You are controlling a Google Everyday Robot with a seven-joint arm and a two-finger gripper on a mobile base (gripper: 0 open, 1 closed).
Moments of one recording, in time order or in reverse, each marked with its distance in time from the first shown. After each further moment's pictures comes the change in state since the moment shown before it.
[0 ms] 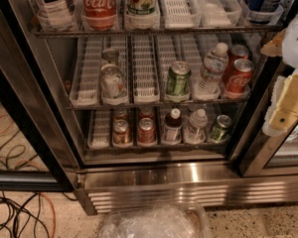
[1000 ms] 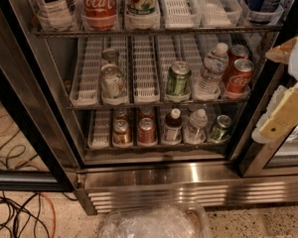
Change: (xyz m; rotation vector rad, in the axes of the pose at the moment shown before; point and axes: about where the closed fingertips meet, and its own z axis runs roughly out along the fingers) arm -0.006 0.011 0.003 0.078 -0.156 0.091
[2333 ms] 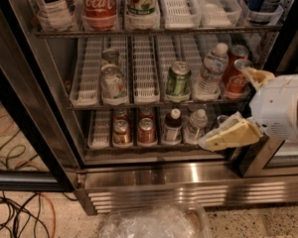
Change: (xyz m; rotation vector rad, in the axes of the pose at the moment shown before) arm -0.035 0.020 0.054 0.211 -0.401 0.171
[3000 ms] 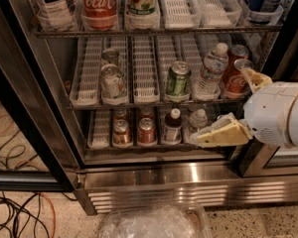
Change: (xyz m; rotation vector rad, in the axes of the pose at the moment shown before) arm -0.005 -0.001 0.008 0.086 -0.081 0.046
